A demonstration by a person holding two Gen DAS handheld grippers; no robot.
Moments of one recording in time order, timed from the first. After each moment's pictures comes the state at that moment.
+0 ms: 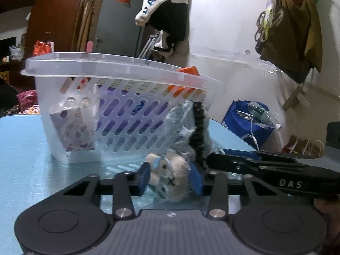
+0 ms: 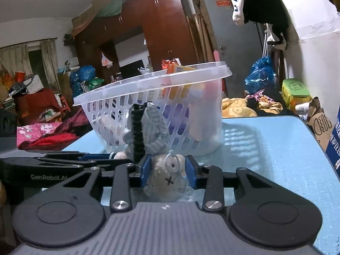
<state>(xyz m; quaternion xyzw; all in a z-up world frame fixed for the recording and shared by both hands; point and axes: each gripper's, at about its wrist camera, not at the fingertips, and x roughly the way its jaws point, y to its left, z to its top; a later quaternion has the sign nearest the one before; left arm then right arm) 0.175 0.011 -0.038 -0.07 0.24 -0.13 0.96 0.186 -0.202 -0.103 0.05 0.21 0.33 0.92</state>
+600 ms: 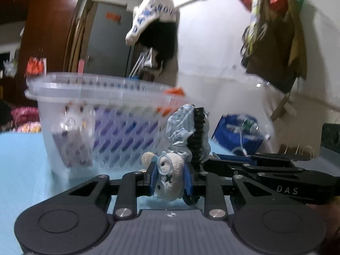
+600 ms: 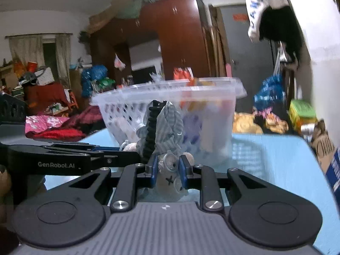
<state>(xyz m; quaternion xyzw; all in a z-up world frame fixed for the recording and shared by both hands) 0.149 0.016 -0.027 -0.07 0.17 -0.15 0.97 0.162 -0.199 -0.088 0.00 0.15 0.35 0.92</state>
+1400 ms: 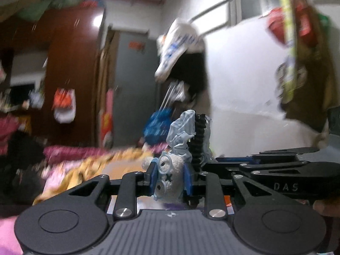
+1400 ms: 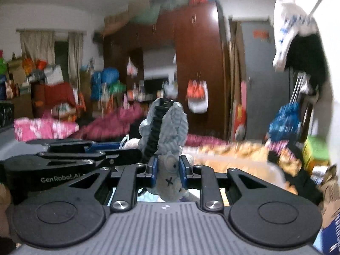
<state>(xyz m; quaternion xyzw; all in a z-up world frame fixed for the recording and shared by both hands) 0.215 0.092 0.093 -0.04 0.14 -0.05 0.99 0.251 -0.086 0.023 -0.03 0.16 0.38 0.91</state>
